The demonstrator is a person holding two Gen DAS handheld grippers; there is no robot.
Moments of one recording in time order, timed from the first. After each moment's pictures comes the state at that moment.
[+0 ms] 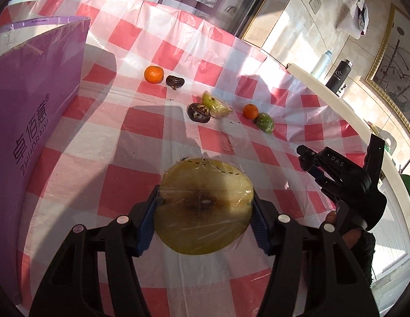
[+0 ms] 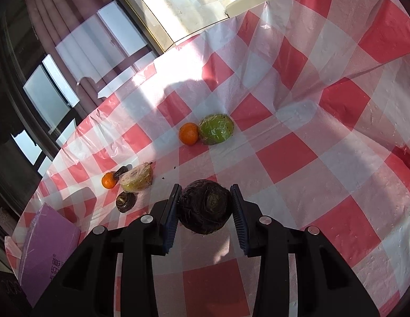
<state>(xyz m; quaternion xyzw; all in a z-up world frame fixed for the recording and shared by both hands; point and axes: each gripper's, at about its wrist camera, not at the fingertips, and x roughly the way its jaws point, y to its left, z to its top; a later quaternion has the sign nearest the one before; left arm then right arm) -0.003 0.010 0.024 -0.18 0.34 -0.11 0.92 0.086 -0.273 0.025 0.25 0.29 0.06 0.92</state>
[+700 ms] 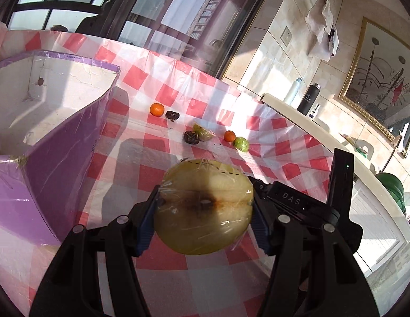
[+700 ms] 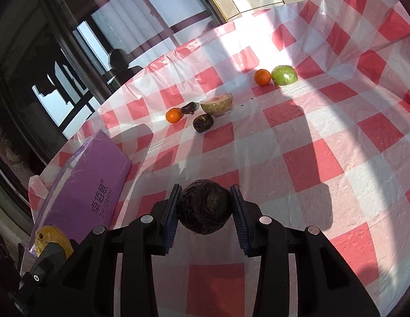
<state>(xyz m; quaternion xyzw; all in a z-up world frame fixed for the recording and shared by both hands) -0.126 0.051 0.067 -0.19 0.23 -0.13 0.95 -0.020 -0.162 0.036 0.20 0.33 0.17 0.91</state>
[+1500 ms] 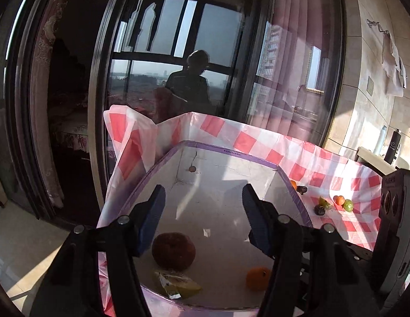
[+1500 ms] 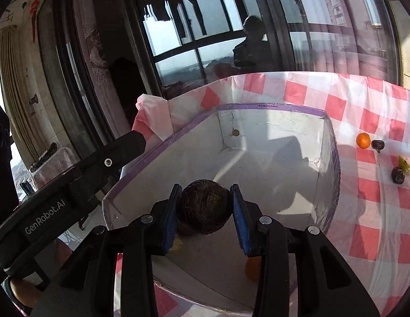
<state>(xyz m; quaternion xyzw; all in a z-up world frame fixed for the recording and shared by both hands) -0.159 0.253 0.146 -0.13 0.18 0.14 0.97 -0.072 0.124 0.111 0.00 0.29 0.40 0.87</state>
